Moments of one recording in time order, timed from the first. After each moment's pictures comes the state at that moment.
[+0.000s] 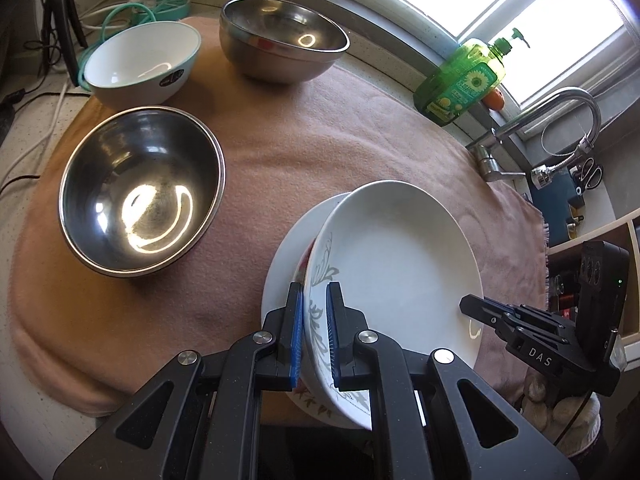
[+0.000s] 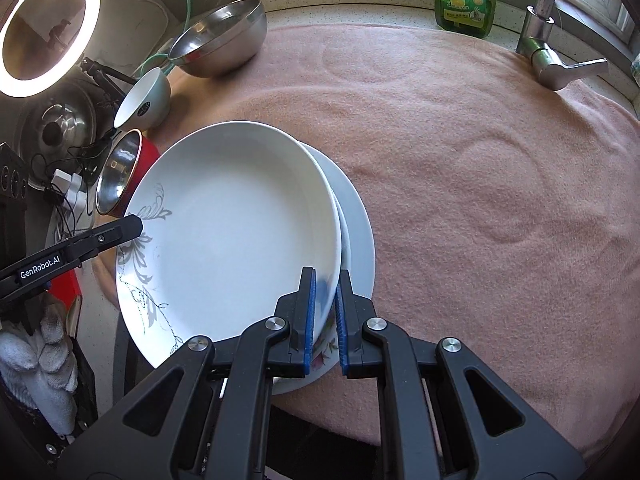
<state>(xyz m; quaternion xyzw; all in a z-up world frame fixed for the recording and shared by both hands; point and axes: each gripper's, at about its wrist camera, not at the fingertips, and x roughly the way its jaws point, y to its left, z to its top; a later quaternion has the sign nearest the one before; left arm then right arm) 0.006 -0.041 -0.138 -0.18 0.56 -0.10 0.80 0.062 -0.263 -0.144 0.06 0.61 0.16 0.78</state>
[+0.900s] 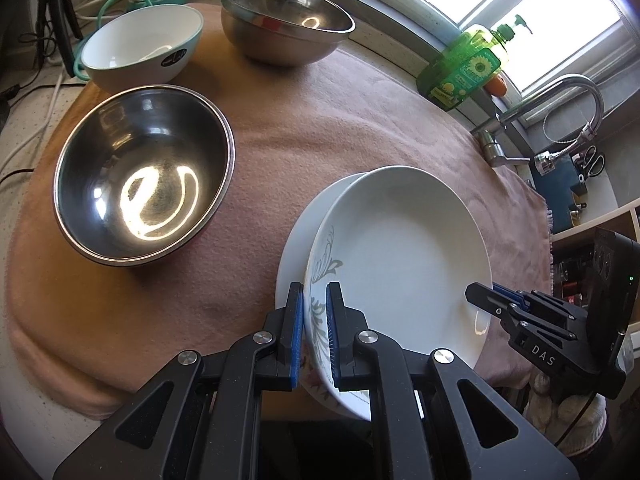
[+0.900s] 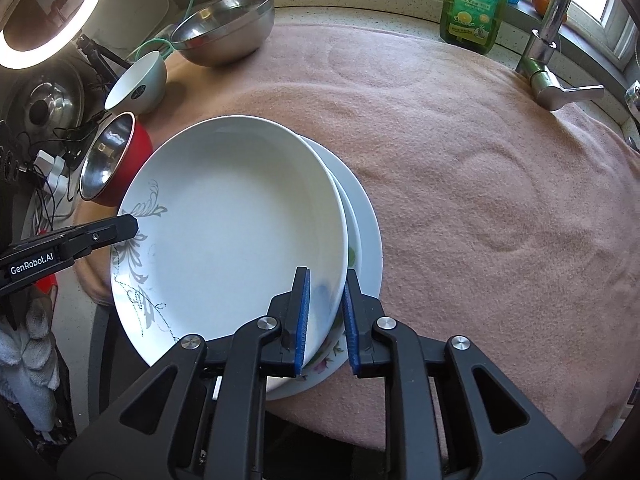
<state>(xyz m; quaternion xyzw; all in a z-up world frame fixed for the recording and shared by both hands) 0.004 -0.036 -0.150 -0.17 0.57 -0.11 0.79 0.057 -0.245 -0.144 0.01 0.60 0.13 0.79</state>
